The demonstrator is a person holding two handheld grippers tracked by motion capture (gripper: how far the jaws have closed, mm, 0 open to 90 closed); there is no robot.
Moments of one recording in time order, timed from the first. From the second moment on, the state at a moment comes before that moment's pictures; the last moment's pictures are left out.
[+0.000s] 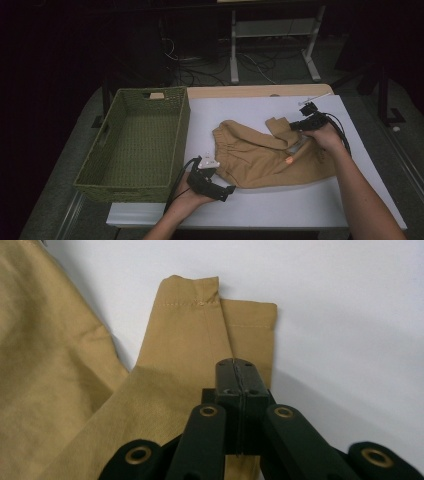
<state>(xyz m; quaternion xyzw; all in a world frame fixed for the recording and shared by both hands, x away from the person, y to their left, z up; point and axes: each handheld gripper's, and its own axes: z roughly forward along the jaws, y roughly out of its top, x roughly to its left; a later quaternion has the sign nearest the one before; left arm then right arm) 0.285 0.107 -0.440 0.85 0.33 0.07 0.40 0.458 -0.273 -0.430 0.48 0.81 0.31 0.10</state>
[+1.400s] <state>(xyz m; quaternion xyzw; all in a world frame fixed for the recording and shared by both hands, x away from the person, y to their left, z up) 0.287 0.108 -0.438 0.85 0.33 0.07 0.41 0.450 -0.283 -0.415 0.47 0.81 0.34 0.11</state>
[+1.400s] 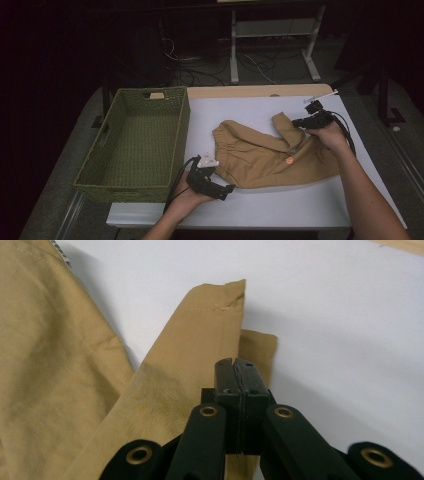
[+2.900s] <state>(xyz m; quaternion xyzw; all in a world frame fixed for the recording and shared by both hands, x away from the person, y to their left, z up) 0.286 0.108 -0.437 0.85 0.33 0.07 0.41 0.356 -0.337 -0.410 0.49 0.79 0.33 0.14</state>
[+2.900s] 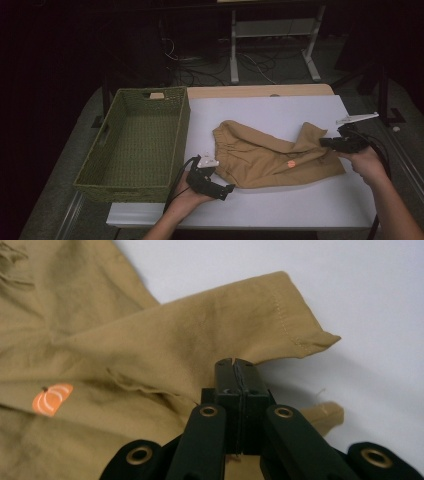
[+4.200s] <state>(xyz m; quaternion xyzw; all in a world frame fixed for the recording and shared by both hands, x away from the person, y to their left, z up) 0.285 0.105 -0.434 0.85 0.32 0.08 0.40 0.301 -0.275 -0.417 0.38 0.83 0.41 0.07</state>
